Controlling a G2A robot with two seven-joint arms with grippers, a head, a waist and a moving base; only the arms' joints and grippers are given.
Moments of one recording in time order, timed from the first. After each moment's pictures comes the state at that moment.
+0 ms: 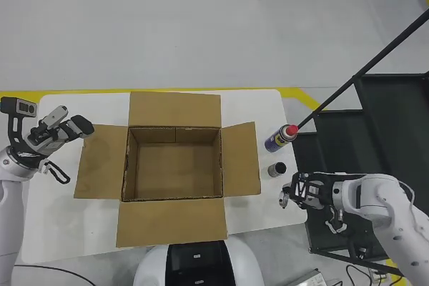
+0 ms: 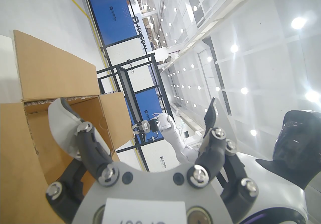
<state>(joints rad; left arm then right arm) 1.25 -1.00 -1.69 -1.51 -0.57 -0.29 -1.07 -1.77 -0.77 1.65 -1.88 -1.02 -0.95 0.61</state>
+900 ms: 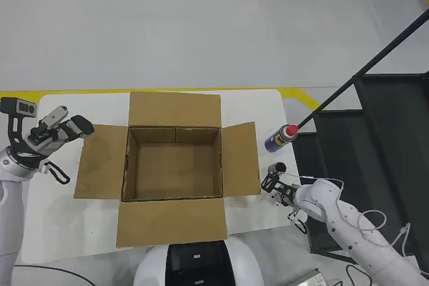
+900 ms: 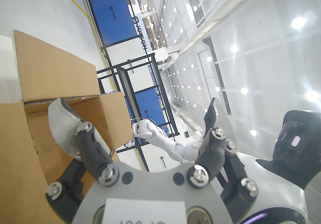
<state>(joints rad) 1.25 -1.00 -1.69 -1.51 -0.57 -0.29 -1.07 -1.44 -0.87 1.13 -1.60 -1.28 -0.34 0.89</state>
